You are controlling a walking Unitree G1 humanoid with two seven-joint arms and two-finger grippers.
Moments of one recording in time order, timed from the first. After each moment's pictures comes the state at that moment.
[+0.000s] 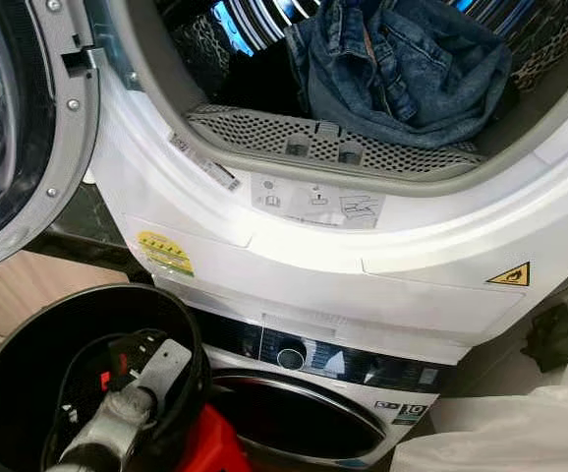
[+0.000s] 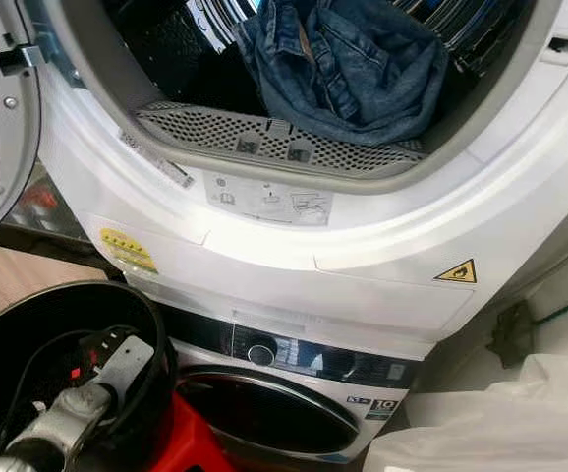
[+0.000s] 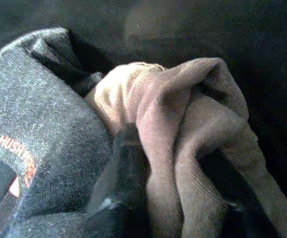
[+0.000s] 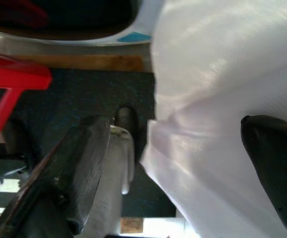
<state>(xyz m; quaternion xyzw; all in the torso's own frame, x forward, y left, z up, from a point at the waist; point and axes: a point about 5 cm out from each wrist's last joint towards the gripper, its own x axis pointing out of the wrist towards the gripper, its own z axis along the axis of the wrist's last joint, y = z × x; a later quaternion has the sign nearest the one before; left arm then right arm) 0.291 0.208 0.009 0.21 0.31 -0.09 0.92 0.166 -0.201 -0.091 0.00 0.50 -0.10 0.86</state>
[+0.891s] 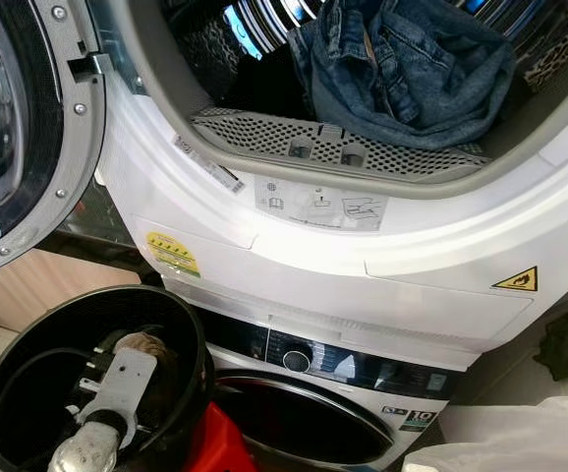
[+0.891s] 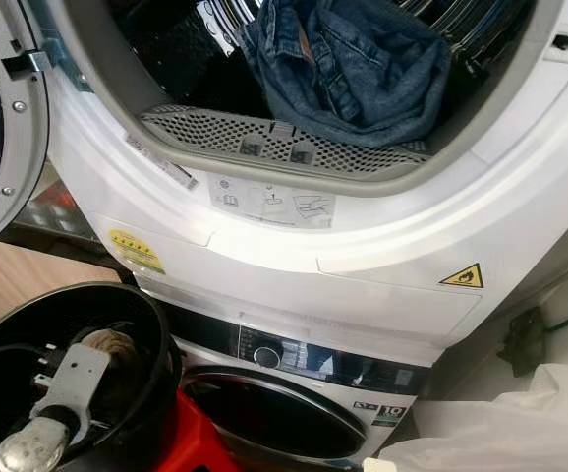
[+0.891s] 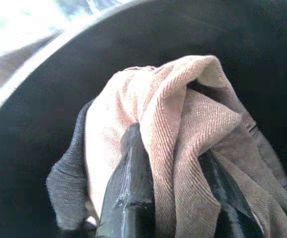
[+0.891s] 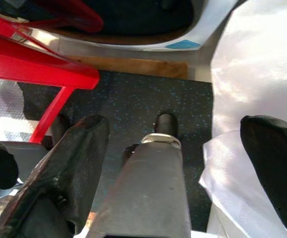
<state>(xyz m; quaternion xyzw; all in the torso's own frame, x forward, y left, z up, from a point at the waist) 0.227 0.219 0.079 0.21 0.14 0.02 0.97 0.173 -0.175 -0.091 0.04 0.50 -0.04 0.87</state>
